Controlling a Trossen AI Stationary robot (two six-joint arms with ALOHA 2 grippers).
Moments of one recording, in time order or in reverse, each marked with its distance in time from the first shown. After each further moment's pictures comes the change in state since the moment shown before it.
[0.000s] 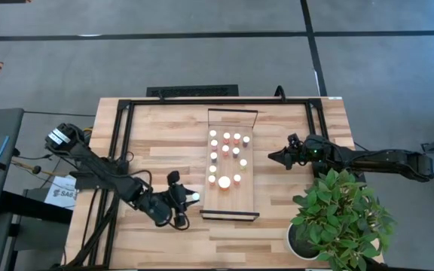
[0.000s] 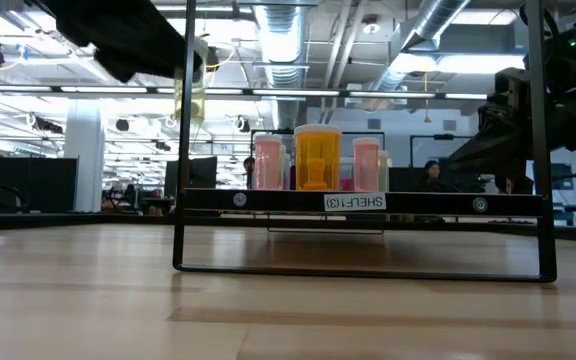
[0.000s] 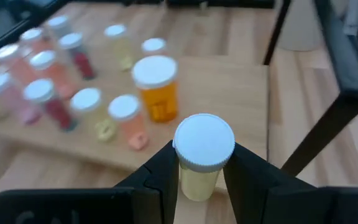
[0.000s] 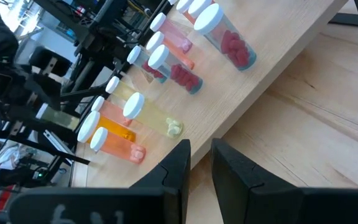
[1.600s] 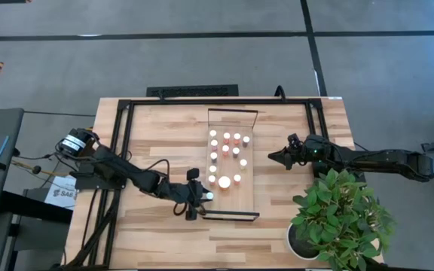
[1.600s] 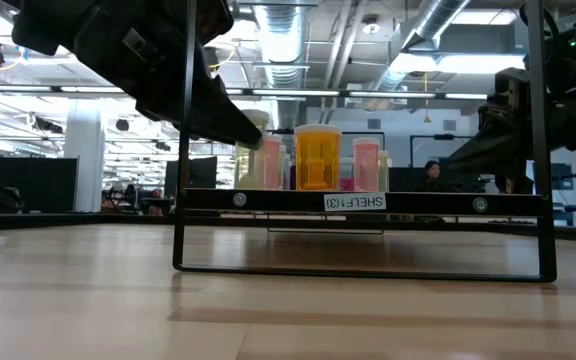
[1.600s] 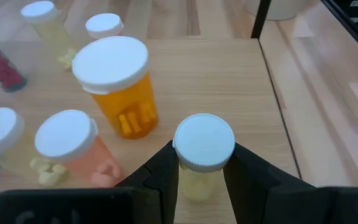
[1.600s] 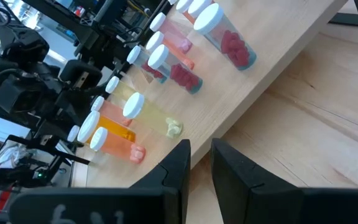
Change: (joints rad) left arm 0.227 0.182 -0.059 0.354 0.387 0.295; right arm 0.000 0.000 0.000 0.000 0.000 0.000
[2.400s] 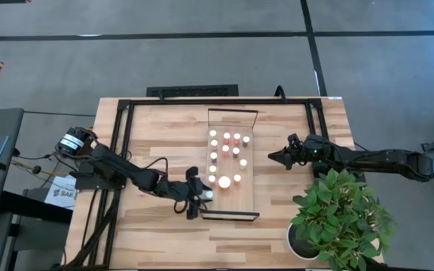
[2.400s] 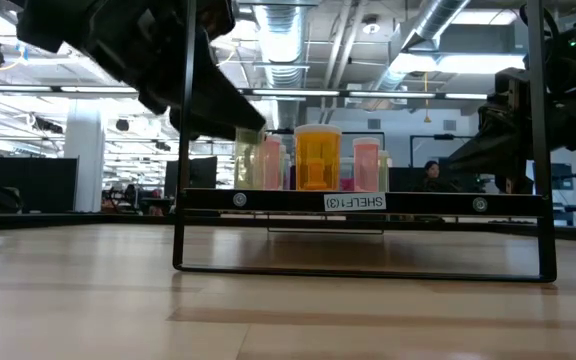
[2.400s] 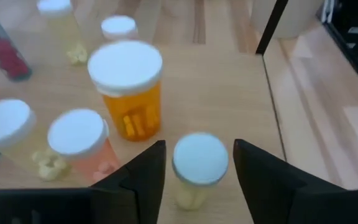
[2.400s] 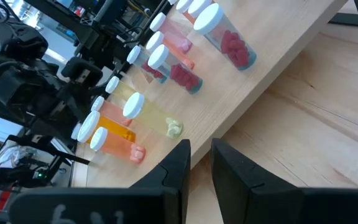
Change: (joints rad) left arm 0.013 -0.015 0.000 0.001 0.006 -0.095; right arm 0.000 0.000 0.000 0.000 0.000 0.000
